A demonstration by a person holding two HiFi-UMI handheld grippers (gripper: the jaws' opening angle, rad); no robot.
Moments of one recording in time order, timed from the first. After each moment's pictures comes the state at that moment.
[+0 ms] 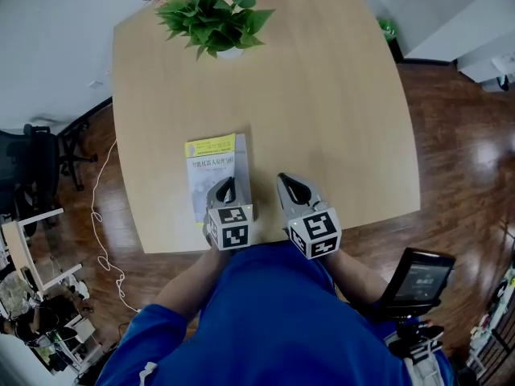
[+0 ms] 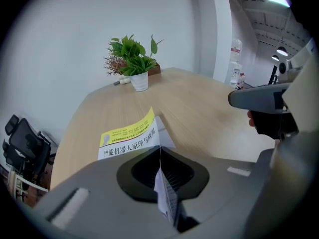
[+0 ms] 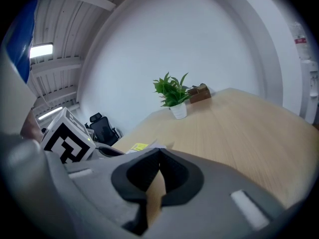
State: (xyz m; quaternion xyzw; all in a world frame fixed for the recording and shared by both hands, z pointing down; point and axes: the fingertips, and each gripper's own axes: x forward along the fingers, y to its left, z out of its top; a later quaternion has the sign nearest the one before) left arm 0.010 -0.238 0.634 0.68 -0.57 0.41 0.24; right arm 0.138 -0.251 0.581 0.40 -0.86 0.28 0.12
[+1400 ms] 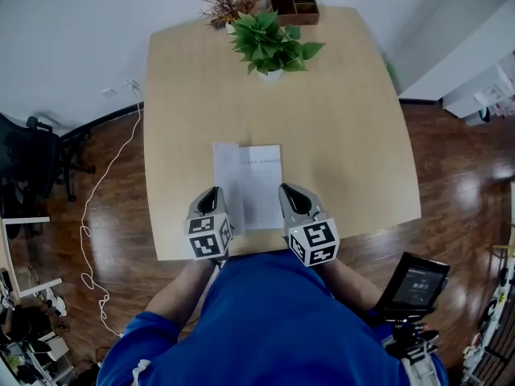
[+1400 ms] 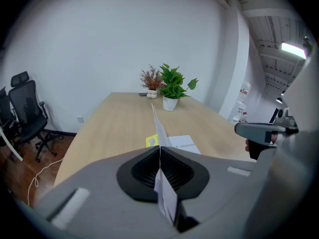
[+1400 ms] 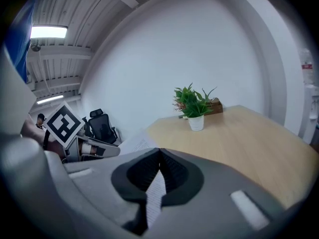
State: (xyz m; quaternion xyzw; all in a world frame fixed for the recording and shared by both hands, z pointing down) left arm -0.134 -0.207 0.555 0.70 -0.62 0.23 0.29; right arm 0.036 -0.217 0.520 0.42 -0.87 0.21 0.13
